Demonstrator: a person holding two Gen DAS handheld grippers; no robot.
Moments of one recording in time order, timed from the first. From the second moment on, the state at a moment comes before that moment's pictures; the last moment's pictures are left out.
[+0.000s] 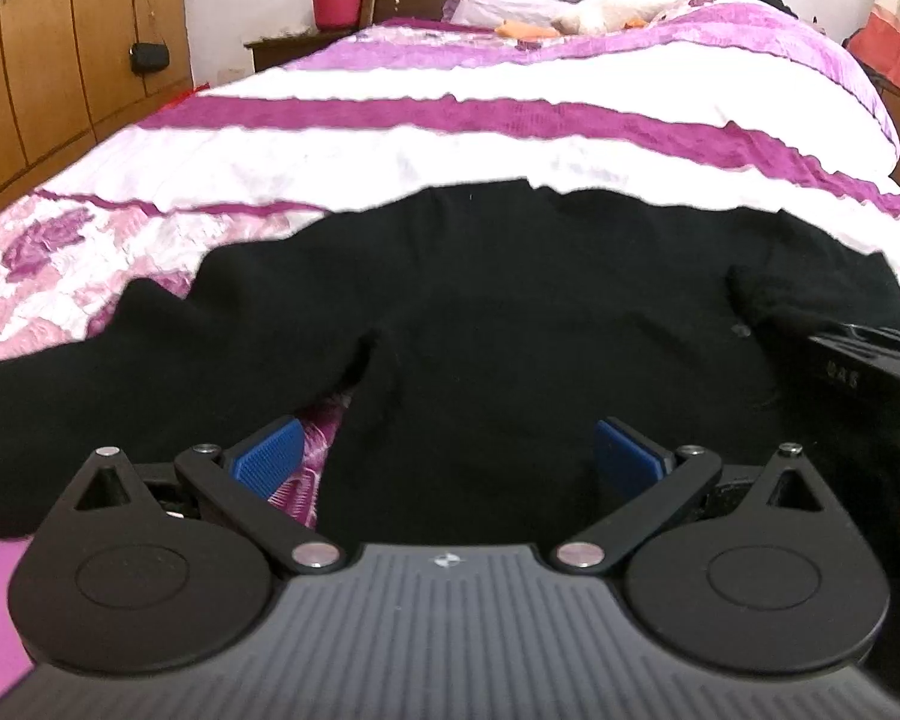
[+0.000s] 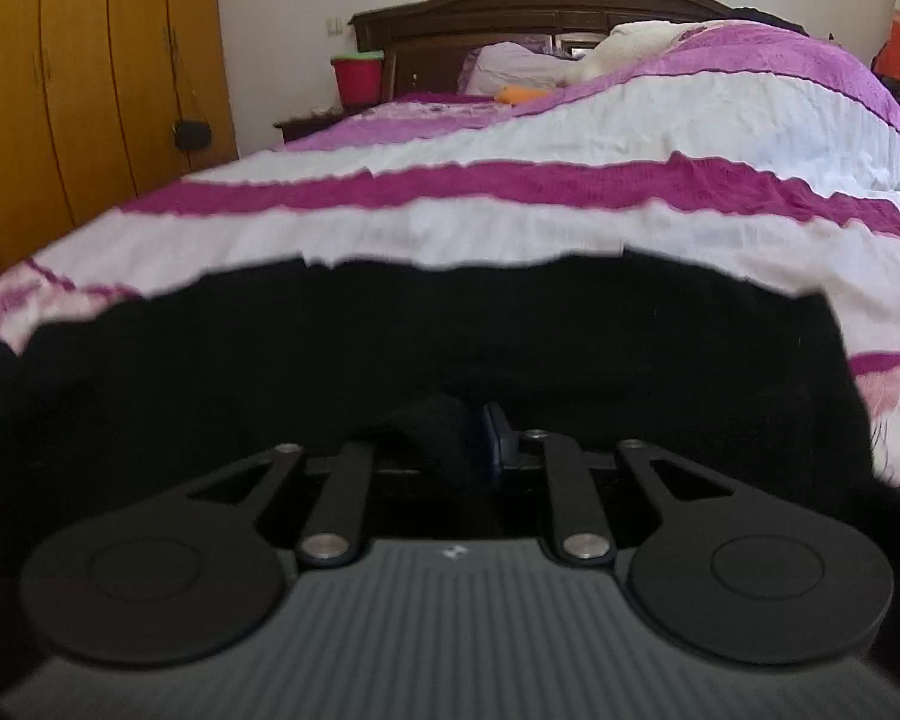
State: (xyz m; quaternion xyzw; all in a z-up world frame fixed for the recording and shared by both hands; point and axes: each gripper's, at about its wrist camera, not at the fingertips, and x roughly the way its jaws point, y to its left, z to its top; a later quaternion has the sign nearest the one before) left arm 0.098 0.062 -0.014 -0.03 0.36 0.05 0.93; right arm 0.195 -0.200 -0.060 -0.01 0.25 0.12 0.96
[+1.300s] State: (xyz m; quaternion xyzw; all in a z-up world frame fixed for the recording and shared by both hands) left arm 0.129 -0.168 0.015 0.09 0.30 -0.14 0.94; right arm 0.105 -0.369 -0.067 0.14 0.27 0.02 0.95
